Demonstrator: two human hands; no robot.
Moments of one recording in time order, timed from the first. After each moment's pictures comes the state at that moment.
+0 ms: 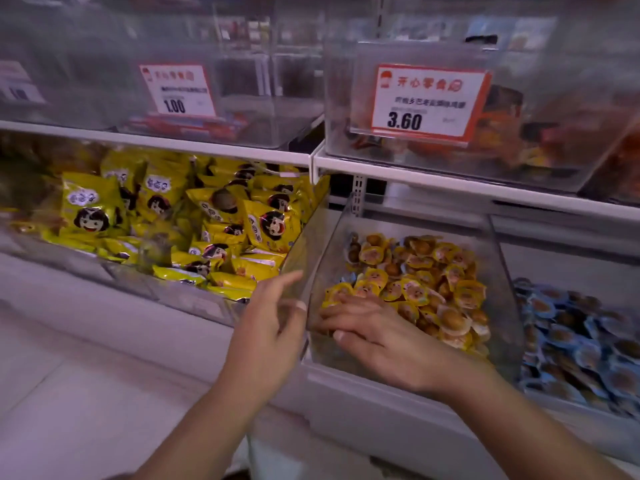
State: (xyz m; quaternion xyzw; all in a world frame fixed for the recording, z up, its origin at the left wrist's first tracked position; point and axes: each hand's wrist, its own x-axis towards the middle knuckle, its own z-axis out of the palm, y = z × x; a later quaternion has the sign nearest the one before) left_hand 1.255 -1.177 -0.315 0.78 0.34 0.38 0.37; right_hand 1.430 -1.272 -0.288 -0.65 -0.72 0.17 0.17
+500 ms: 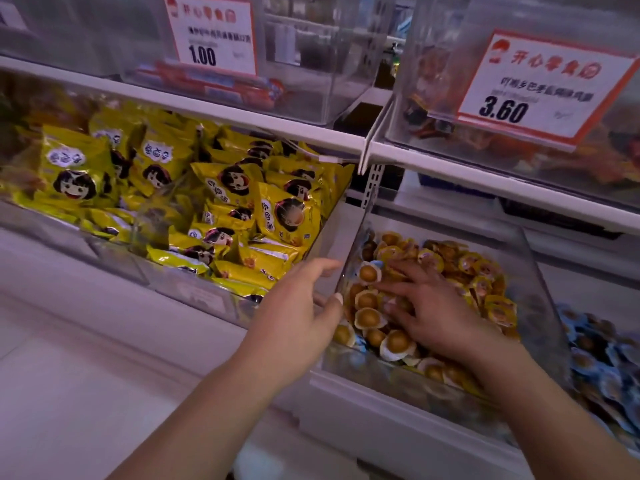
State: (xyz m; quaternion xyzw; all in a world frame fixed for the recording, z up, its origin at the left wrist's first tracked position) left_hand 1.269 -1.150 -0.305 0.80 0.34 0.30 0.39; right_hand 1.491 -1.233 -0.312 -0.79 -0.61 0.05 0.05
